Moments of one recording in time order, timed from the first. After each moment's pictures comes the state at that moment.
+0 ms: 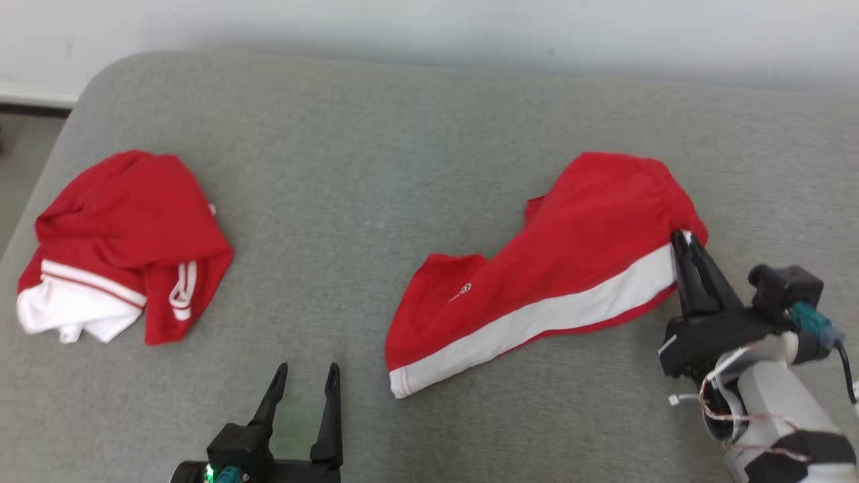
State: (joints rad) left arm -0.12 0.05 -0.24 0.31 -0.28 0.00 -0.26; right arm -0.48 -0.32 0.16 0.62 0.39 0.13 -0.26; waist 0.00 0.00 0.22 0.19
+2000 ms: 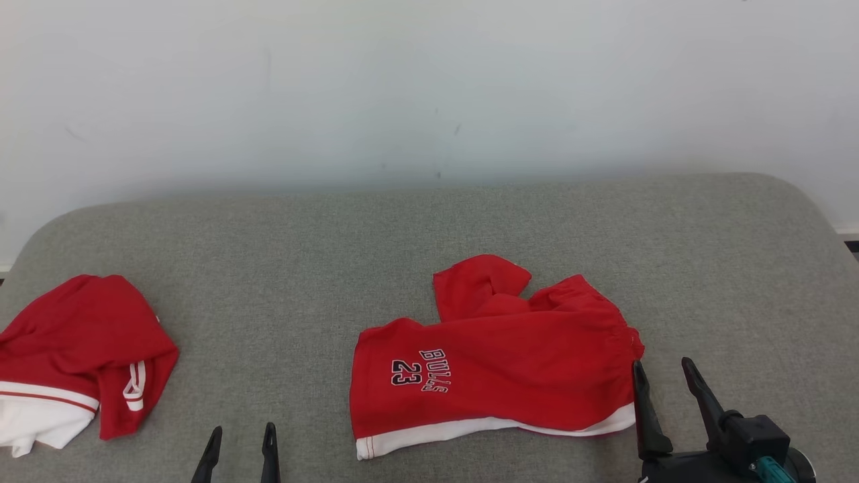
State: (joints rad) left arm 0.04 0.05 -0.05 0.27 -0.16 -0.04 -0.26; right arm -0.03 -0.07 -0.06 0.28 0.09 0.13 -0.26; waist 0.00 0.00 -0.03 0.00
